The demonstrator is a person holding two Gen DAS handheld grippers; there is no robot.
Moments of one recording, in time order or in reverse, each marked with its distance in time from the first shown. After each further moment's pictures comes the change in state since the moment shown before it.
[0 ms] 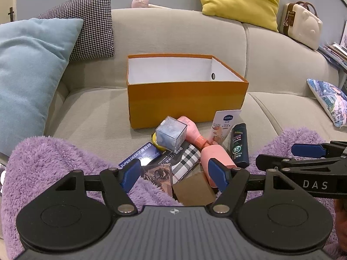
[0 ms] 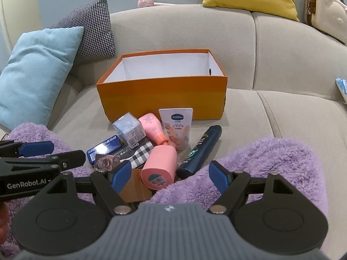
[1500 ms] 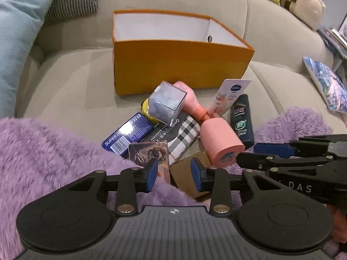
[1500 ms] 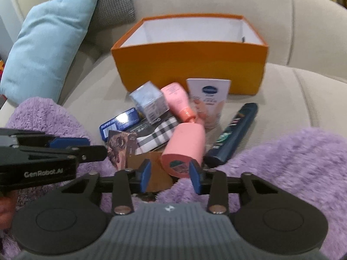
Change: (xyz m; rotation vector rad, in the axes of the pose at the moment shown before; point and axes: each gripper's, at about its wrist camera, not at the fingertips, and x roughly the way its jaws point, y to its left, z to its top) left arm 0.065 0.030 0.005 -0.015 0.243 -0.127; right arm 0.069 0.015 0.010 -0.060 0.213 0.149
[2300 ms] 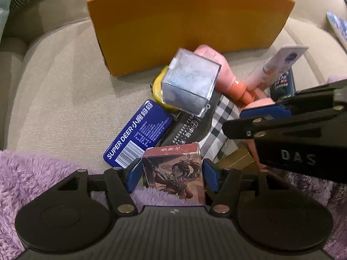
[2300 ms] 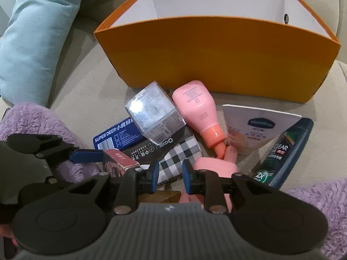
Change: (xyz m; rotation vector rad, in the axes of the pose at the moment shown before) left arm 0.082 0.015 0.030 0.089 0.215 0.093; right arm 0.099 -0.001 0.062 -0.009 0.174 0.084
